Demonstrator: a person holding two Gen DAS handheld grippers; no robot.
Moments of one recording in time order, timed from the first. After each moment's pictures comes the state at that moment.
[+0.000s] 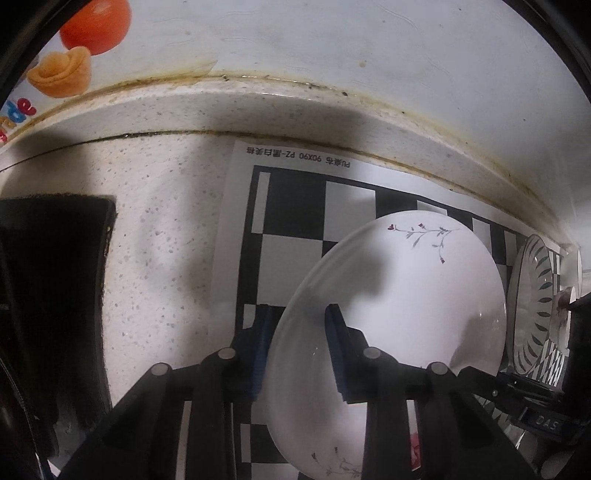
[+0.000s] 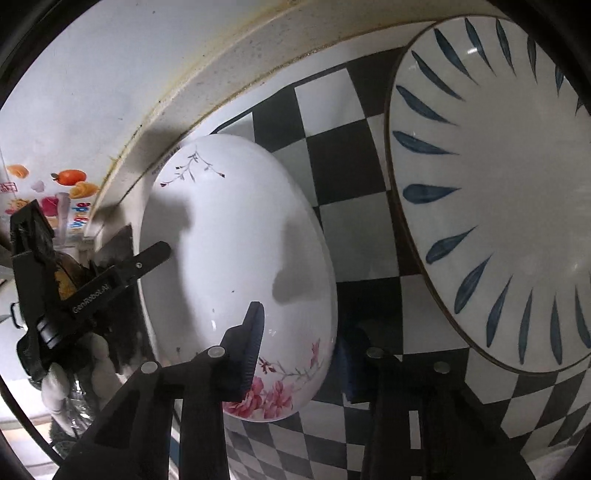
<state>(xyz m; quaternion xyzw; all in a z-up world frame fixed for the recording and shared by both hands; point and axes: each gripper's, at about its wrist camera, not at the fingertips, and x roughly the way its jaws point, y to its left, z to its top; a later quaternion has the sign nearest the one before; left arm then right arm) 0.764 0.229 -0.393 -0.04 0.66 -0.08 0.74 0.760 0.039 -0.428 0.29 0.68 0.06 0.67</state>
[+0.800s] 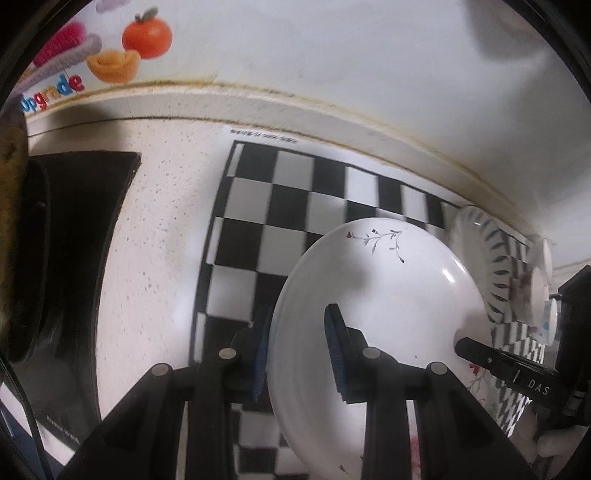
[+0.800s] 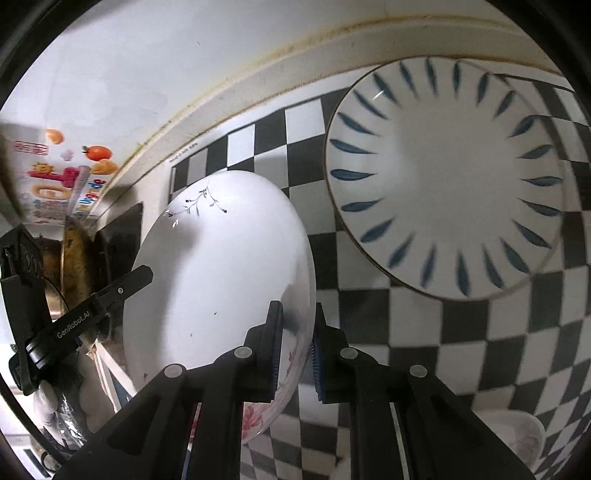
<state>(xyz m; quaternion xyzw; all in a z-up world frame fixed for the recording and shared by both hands) 0.676 0.210 -0.329 -0.08 0.63 -0.08 0.77 0.706 0.015 -0.372 0.25 0.65 0.08 0.71</state>
